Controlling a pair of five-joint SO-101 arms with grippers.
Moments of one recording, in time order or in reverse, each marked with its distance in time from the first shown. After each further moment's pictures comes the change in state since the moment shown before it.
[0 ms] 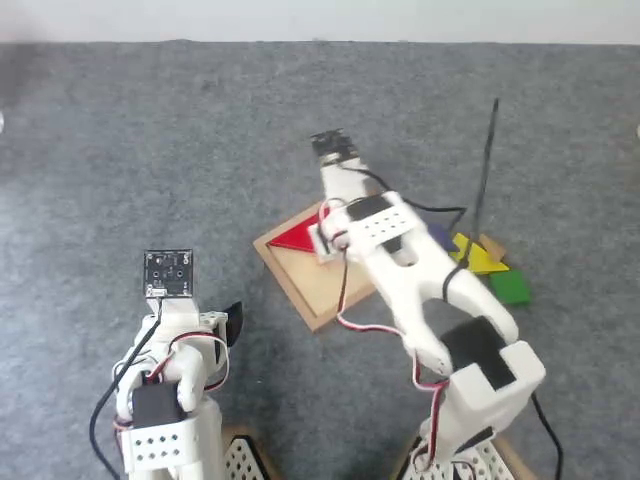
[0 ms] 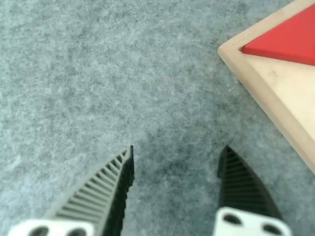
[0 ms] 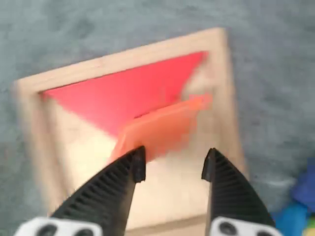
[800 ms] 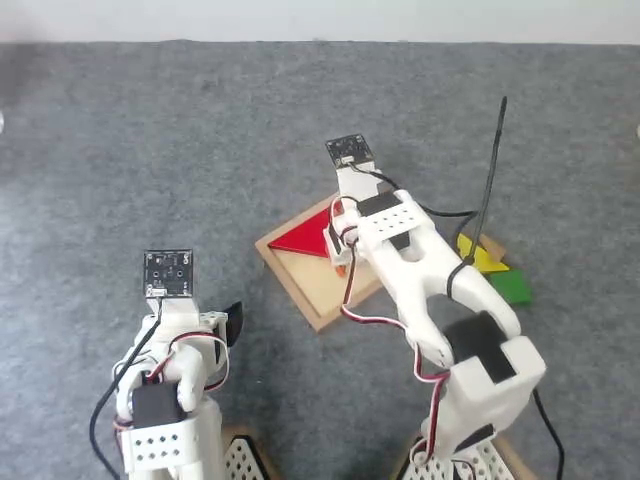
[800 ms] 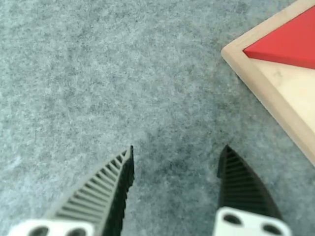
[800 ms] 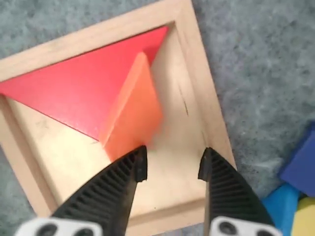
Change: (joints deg) left arm 0.0 0.0 0.0 0.0 0.0; right arm 0.9 -1.8 0.2 2.6 0.0
